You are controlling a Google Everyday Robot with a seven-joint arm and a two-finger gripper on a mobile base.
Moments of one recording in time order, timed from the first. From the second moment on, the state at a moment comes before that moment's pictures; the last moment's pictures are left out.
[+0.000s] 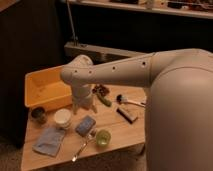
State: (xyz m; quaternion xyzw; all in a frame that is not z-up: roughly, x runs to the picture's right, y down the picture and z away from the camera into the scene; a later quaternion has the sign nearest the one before) arm -0.104 0.101 0.704 -0.26 0.23 0.64 0.68
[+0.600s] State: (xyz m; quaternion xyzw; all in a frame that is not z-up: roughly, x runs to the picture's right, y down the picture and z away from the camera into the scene) arm -0.067 0.079 0.780 -0.24 0.18 0.67 0.68
